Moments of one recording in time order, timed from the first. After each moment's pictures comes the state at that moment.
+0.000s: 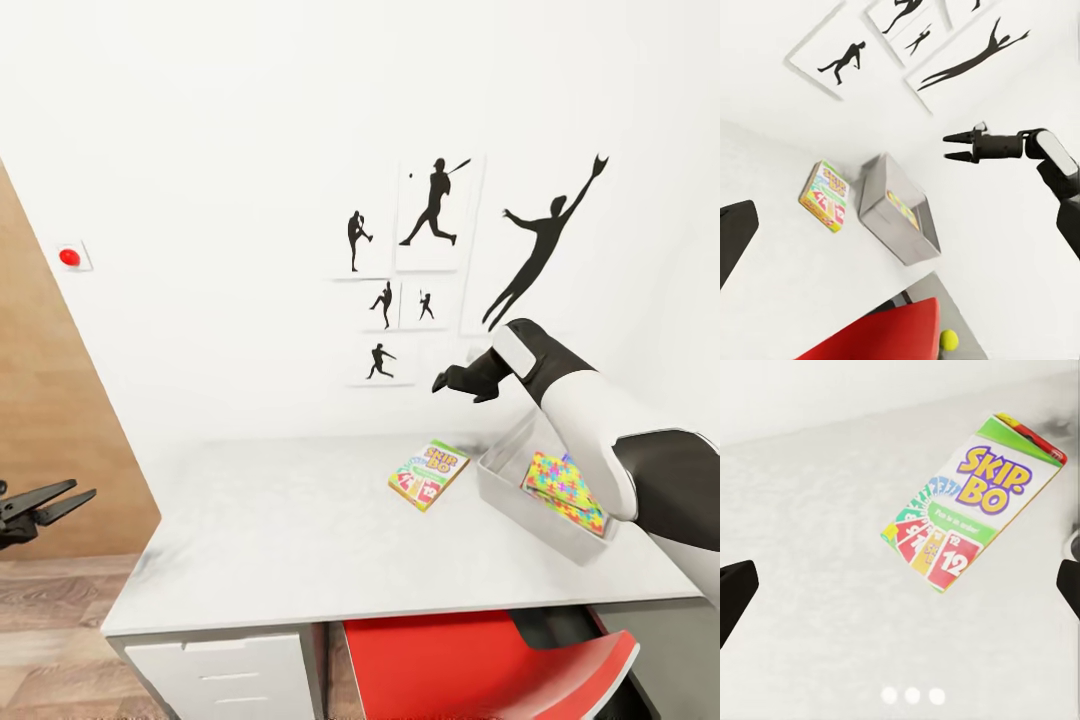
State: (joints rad) left arm -0.43 0.60 0.54 -0.99 0.36 0.91 -1.57; right arm -1.48 -0.06 0.23 -0.28 -0.55 1.04 -0.06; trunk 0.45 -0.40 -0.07
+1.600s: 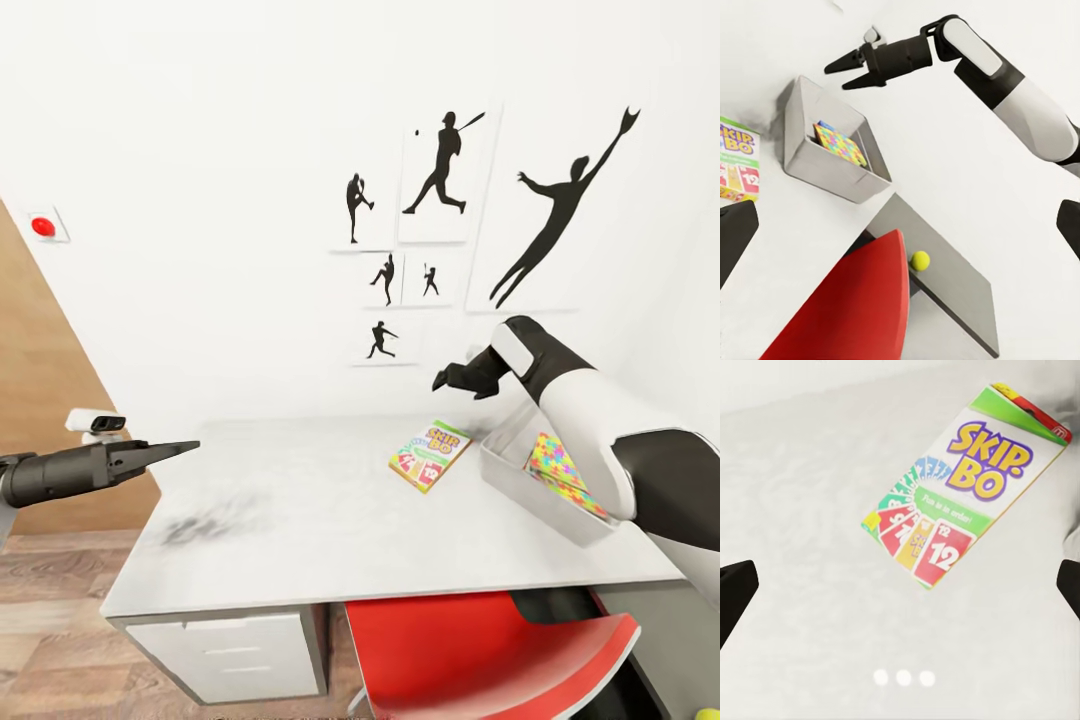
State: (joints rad) left arm -0.58 0.46 0.25 -1.39 0.33 1.03 -1.54; right arm -1.49 -0.05 0.23 -0.29 -0.52 1.04 -0.06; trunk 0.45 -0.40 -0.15
